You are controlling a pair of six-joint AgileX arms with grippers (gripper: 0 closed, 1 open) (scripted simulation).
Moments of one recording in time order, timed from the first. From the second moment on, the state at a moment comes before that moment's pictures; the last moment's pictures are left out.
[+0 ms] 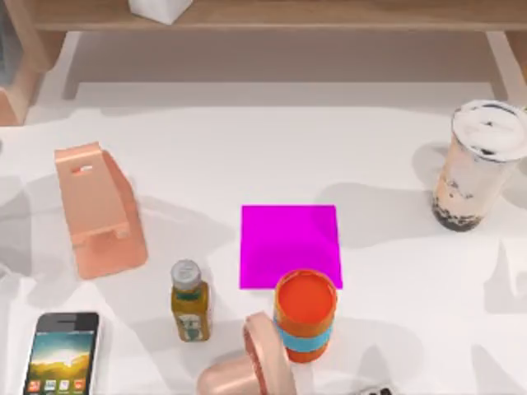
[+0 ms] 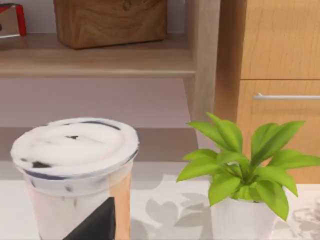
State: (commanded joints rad) left arm 0.34 2.06 1.66 -1.18 -0.01 2.50; right arm 0.00 0.00 0.00 0.00 0.00 0.00
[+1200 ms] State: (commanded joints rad) left arm 0.13 2.02 1.85 -1.12 -0.10 1.62; right arm 0.00 0.00 0.00 0.00 0.00 0.00
